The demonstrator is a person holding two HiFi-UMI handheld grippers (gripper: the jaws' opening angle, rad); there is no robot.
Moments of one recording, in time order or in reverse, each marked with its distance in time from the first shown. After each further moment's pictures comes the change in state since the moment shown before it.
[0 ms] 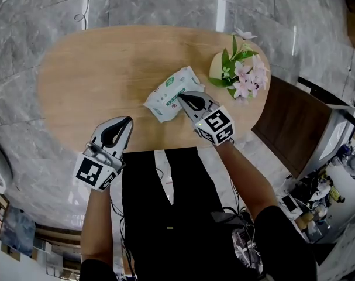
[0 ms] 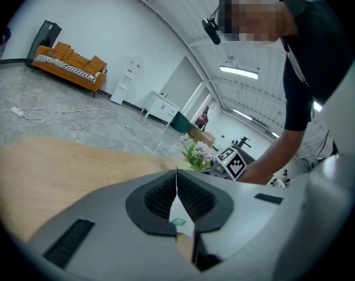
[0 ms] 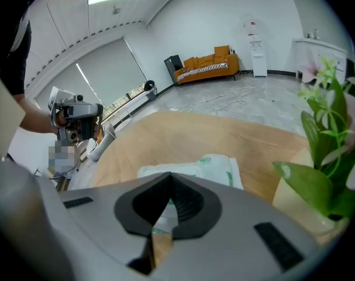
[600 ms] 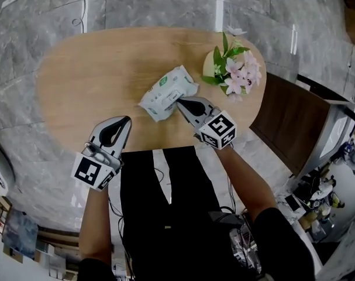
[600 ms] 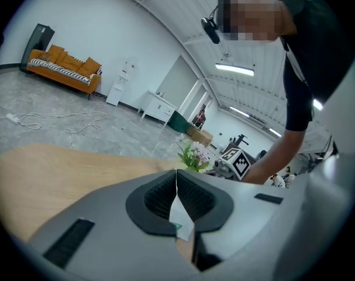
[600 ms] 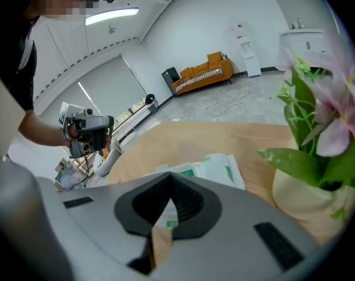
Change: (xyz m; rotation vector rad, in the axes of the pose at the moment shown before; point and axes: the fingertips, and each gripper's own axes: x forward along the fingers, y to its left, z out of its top) left arm 0.008 -0.017 0.010 0.044 0.011 -0.016; right arm -0.031 0.011 0.002 0.092 -0.119 0.063
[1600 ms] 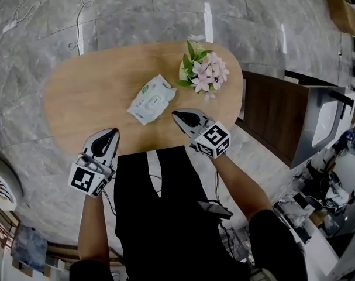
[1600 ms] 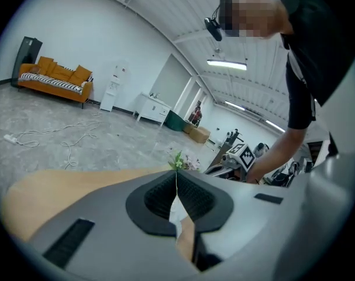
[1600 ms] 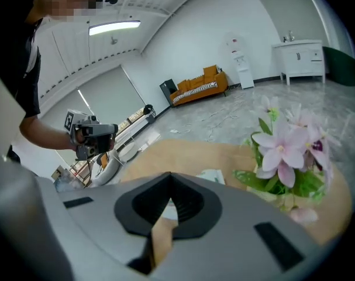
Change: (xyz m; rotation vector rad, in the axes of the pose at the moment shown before) left arm -0.025 -0.053 0.053 0.084 0.023 0.005; right arm -0.091 0.027 0.038 0.011 -0.099 -0.036
